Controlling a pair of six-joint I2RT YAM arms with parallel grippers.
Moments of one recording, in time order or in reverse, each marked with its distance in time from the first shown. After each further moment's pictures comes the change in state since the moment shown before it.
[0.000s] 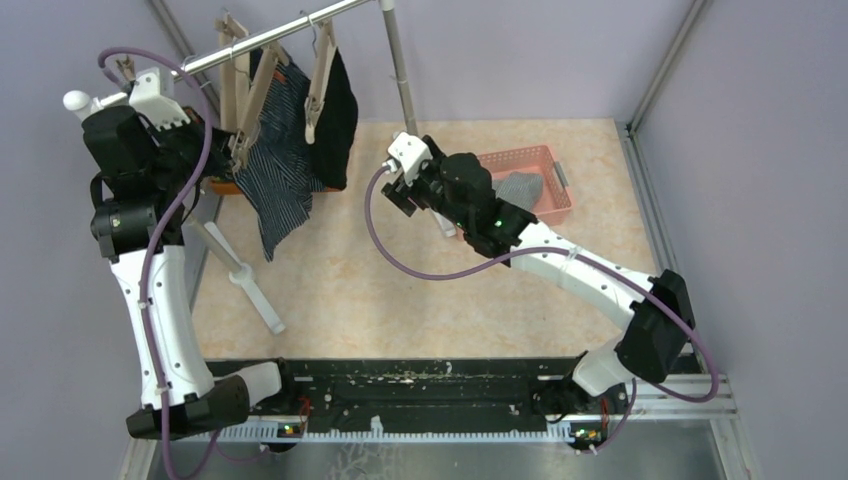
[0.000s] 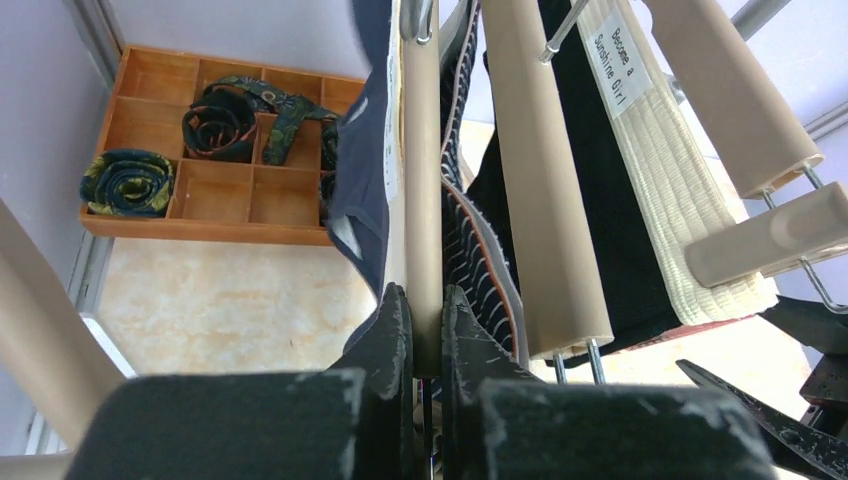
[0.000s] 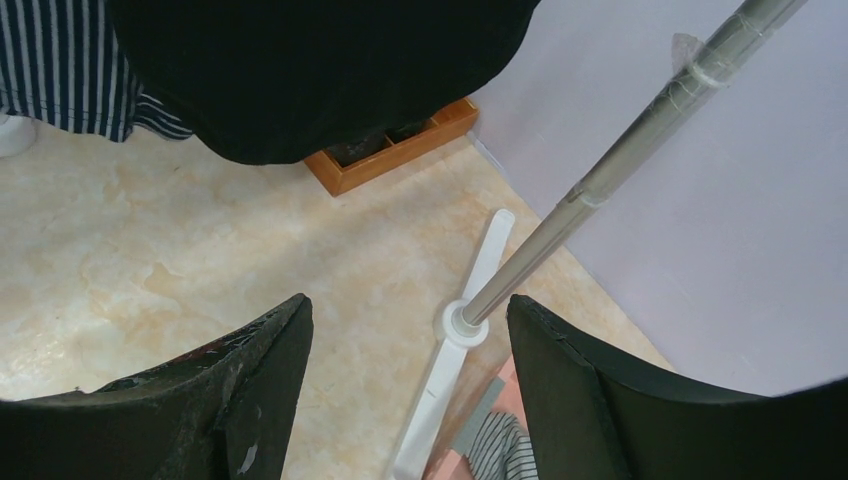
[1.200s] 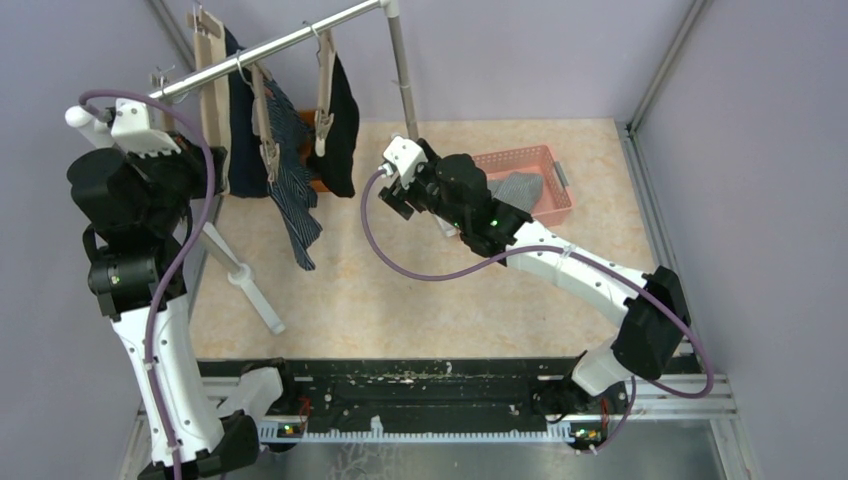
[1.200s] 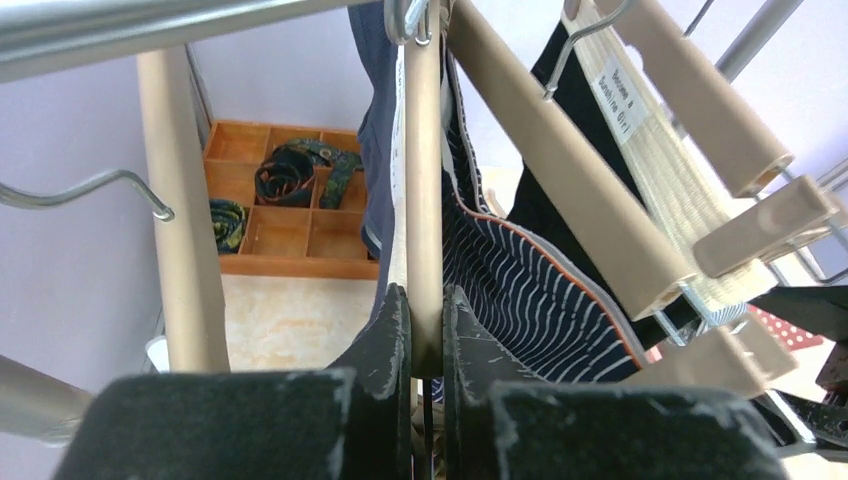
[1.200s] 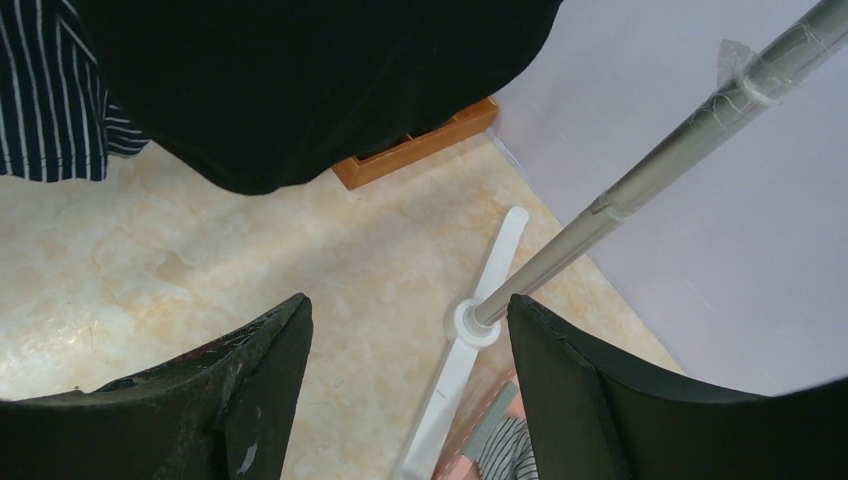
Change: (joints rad) left arm 0.000 -0.211 -0.124 0.079 -0.092 0.060; right arm 0.002 0.027 0.001 -0.001 -0.032 -0.006
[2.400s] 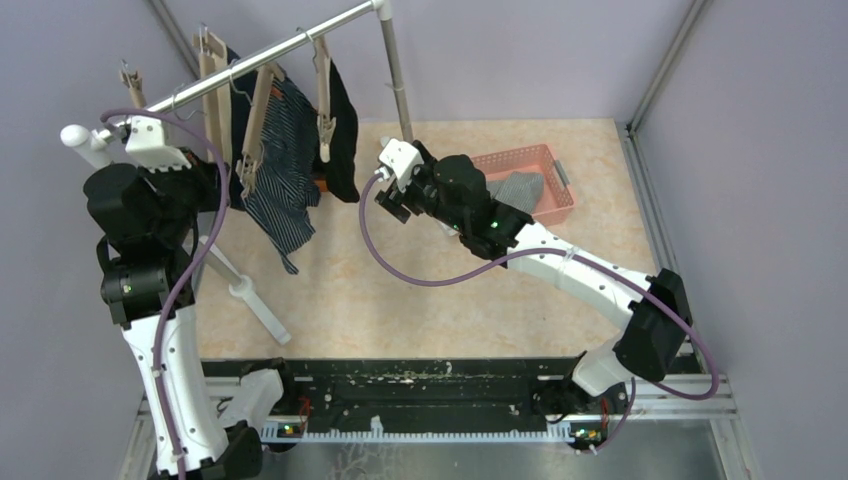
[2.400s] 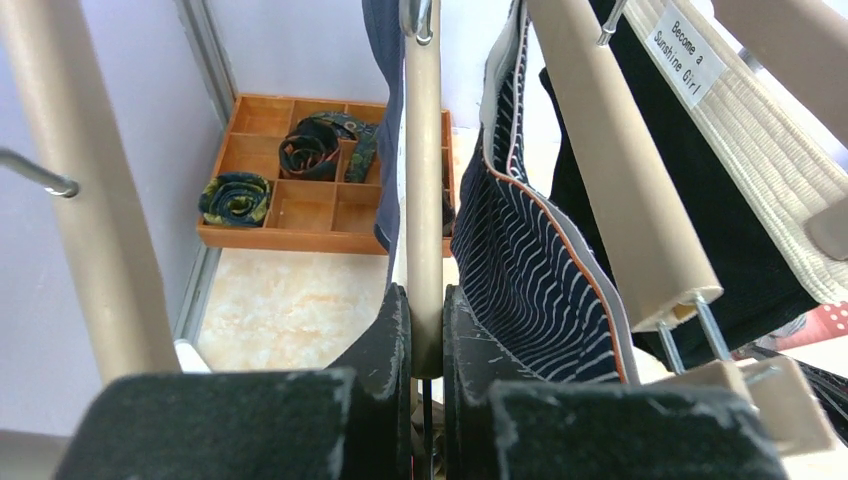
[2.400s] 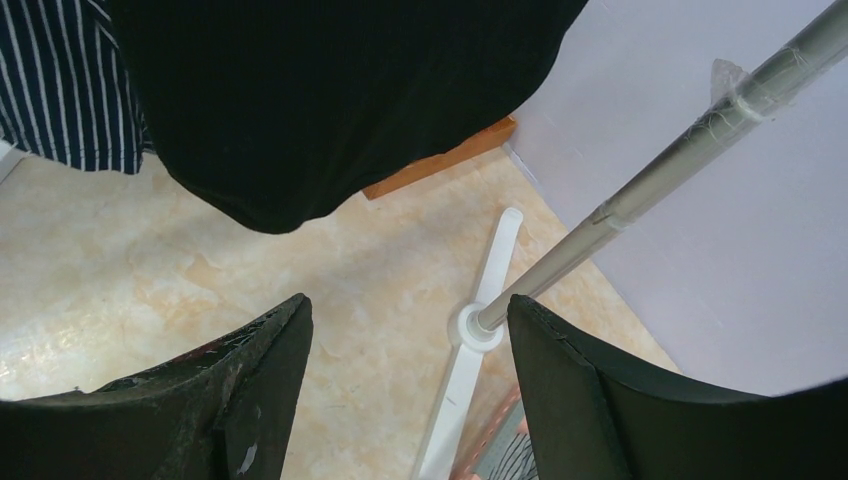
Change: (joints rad) left arm 0.001 -0.063 -0.134 0.016 -0.021 0.056; right arm 0.026 -0.013 0.019 -0.030 -0.021 0.000
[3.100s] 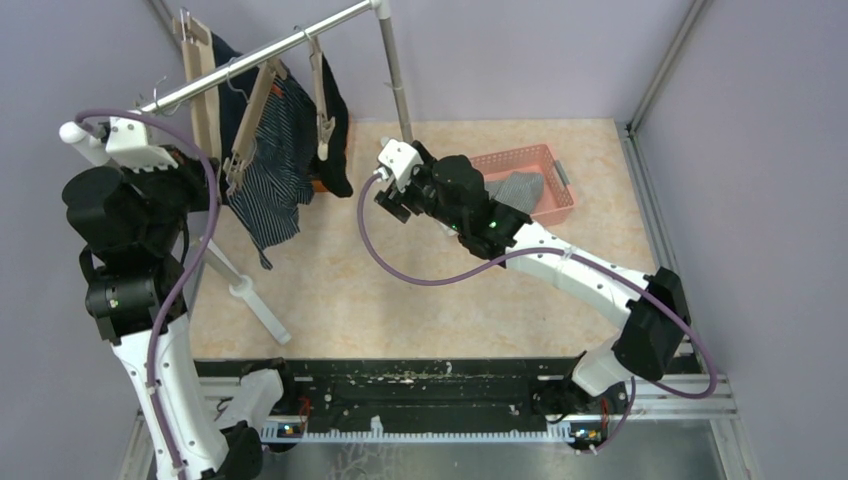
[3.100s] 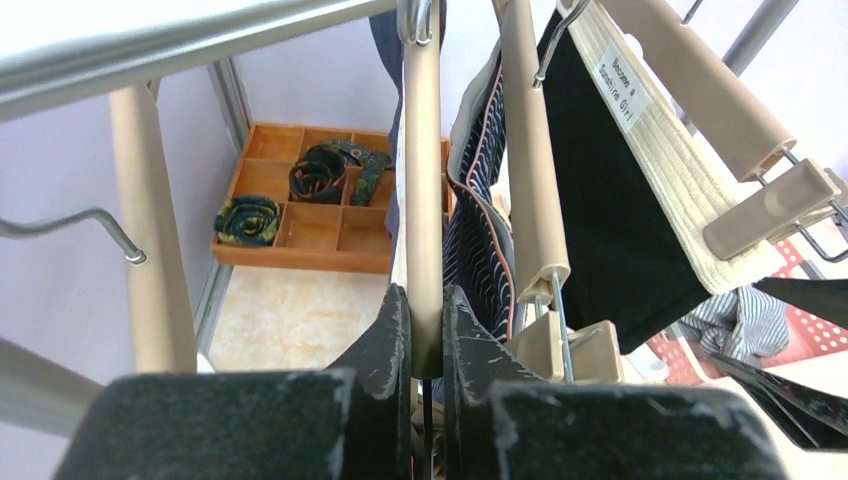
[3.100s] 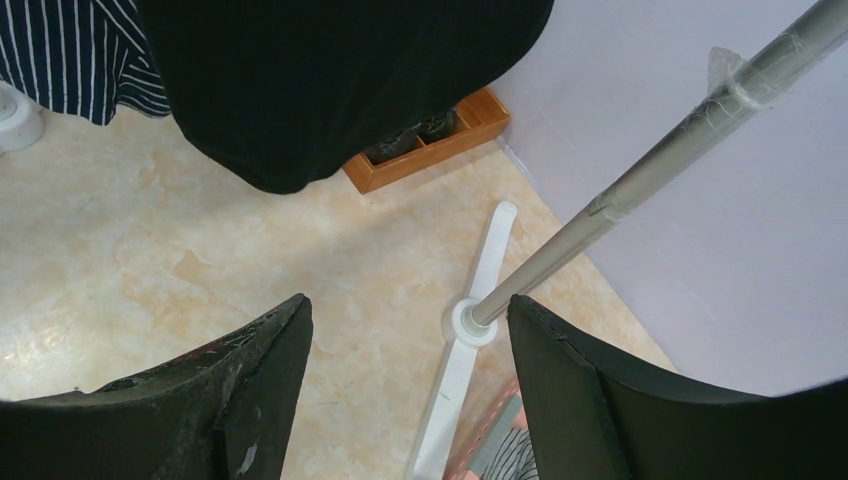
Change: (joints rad) left arm 0.000 -0.001 0.103 -0.032 -0.027 -0.004; right arm 0.000 0.006 0.000 0.000 0.019 -0.011
